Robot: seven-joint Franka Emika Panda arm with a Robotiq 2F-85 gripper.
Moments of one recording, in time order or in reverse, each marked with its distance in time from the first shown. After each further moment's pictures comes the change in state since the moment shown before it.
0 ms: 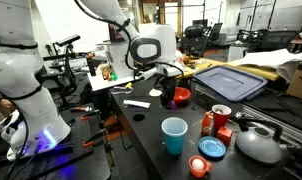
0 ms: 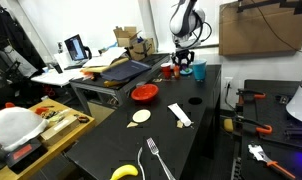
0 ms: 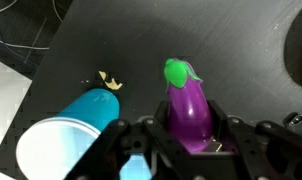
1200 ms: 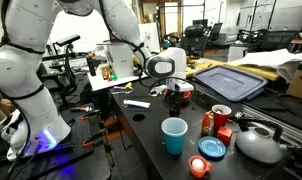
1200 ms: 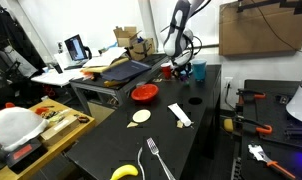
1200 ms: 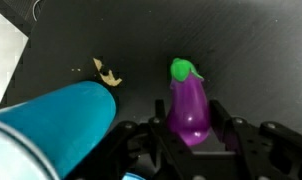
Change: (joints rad) arm 0.170 0.320 -0.152 0.227 -0.045 -0.069 0.025
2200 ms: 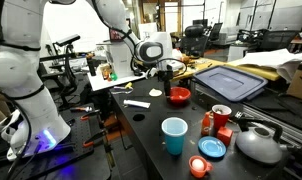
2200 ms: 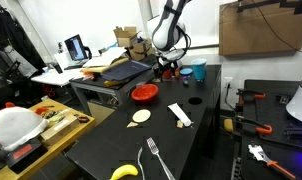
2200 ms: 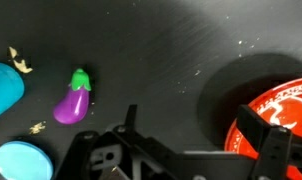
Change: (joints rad) arm 0.046 -0.177 0.161 -0.085 0.005 0.051 -0.136
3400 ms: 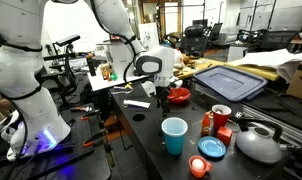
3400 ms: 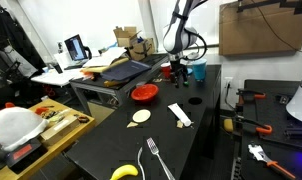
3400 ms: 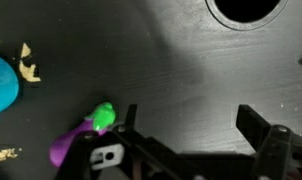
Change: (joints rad) arm -0.237 0.032 0.131 -0.085 0.113 -0.002 -0.592
